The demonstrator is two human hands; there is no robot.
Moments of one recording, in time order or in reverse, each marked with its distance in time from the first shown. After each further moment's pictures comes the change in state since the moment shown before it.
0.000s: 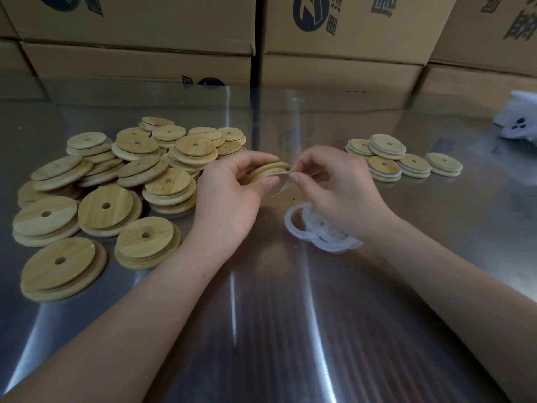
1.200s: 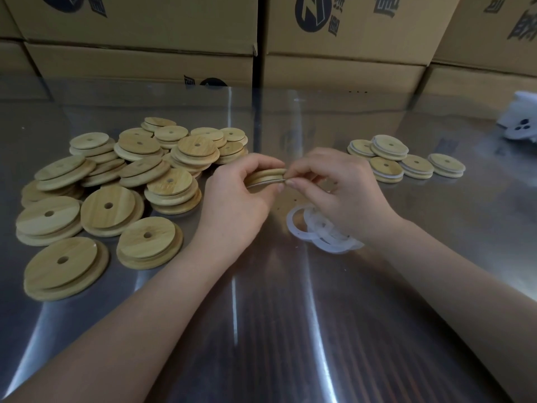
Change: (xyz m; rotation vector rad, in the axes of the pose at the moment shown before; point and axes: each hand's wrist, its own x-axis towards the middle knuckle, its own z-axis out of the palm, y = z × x) left_hand -0.003 -0.001 0.000 0.138 -0.032 0.122; right_hand 0.000 0.001 -0.003 -0.021 -0.011 -0.206
